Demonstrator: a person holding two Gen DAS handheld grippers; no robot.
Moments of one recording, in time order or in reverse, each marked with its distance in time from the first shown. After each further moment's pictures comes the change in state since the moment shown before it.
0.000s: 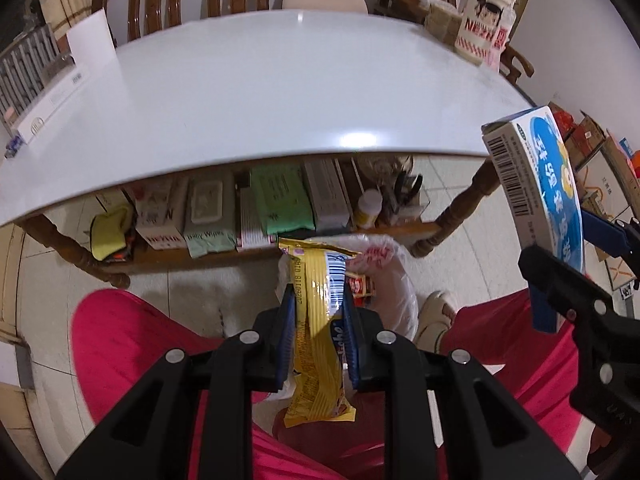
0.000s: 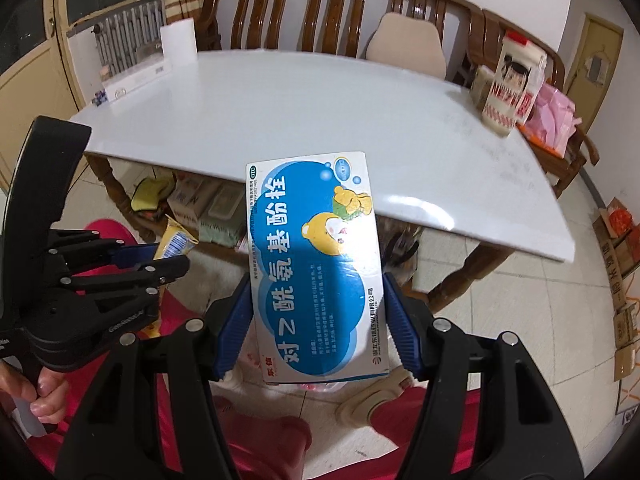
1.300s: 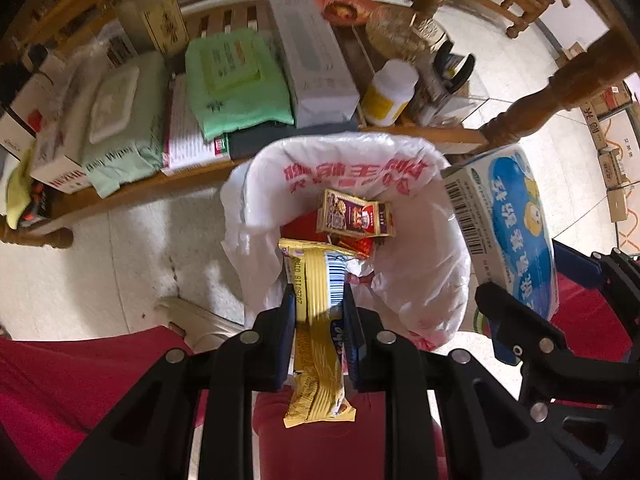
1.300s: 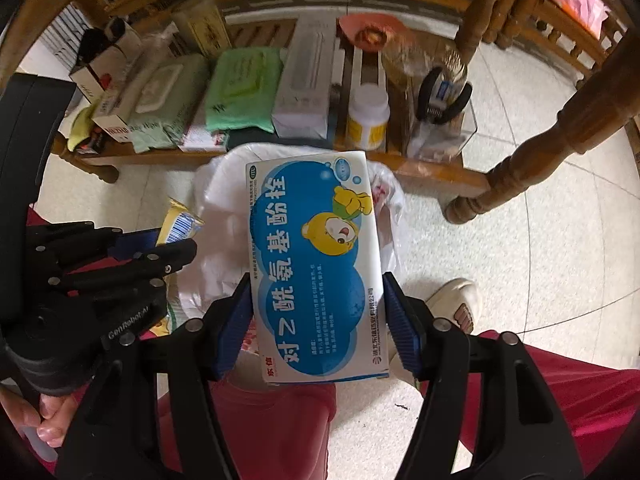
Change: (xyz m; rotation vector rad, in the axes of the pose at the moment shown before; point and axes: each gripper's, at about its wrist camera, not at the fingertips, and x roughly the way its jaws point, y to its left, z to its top) left arm 0.217 -0.010 -0.017 -0.001 0.369 -0.051; right arm 0.216 -0.029 -0.065 0.158 0.422 0.053
